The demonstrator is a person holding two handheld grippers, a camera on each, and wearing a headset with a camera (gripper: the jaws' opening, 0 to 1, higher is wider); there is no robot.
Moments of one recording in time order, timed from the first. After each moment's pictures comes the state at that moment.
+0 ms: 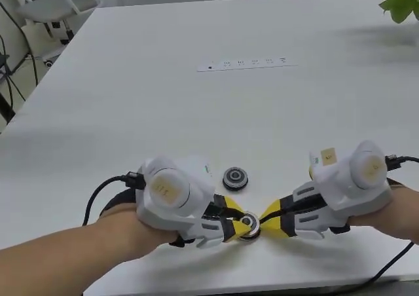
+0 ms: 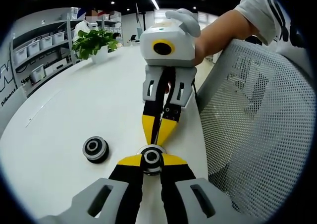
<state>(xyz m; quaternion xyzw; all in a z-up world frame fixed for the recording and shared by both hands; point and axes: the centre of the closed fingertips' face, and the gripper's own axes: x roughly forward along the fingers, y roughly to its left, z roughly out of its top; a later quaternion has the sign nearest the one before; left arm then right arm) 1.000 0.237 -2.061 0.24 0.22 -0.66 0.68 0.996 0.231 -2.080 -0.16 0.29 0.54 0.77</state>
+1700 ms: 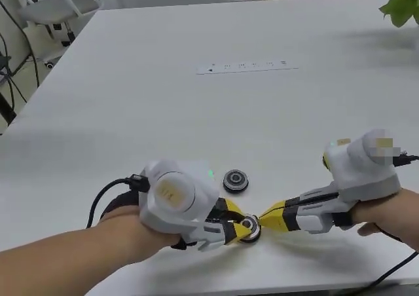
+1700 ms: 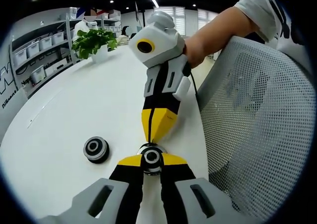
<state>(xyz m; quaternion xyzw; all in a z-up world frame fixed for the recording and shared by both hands) 1.000 0.237 -2.061 0.26 0.22 -0.66 0.68 0.999 0.231 -2.062 0.07 0.34 0.50 0.79</state>
